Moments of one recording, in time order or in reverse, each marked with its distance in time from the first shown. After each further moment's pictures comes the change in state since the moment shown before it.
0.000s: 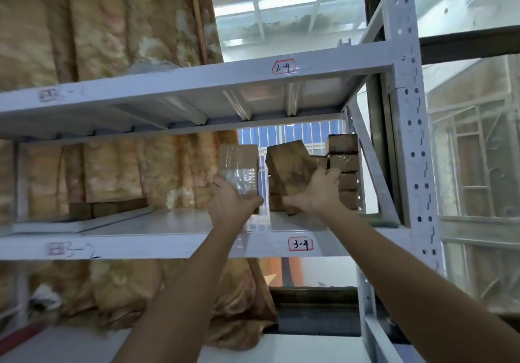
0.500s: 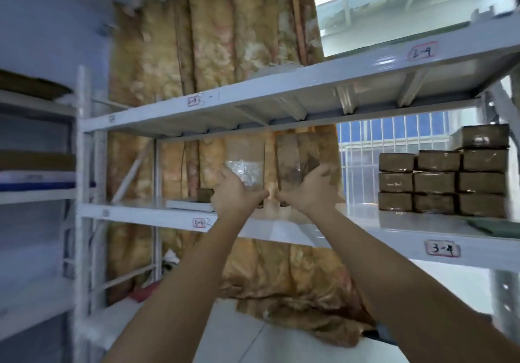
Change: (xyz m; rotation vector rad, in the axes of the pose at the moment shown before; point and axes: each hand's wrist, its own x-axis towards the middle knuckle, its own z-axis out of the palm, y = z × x) left_hand 0.031 -0.125 -0.184 0.311 0.206 -0.091; right_hand -0.078 -0.183 0.132 0.211 -0.135 -0.149
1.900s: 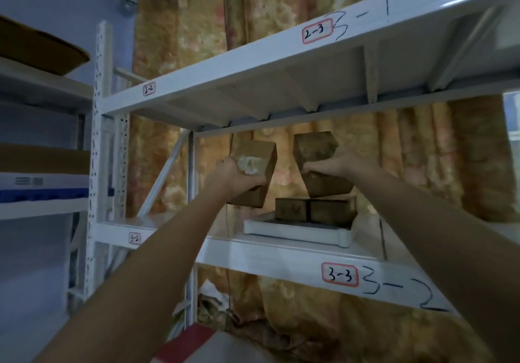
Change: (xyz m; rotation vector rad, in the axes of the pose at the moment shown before) left_hand 0.336 -0.295 0.048 -0.058 -0.319 0.039; right_hand 0.217 -0.130 0.318 -0.006 -0.281 0.085
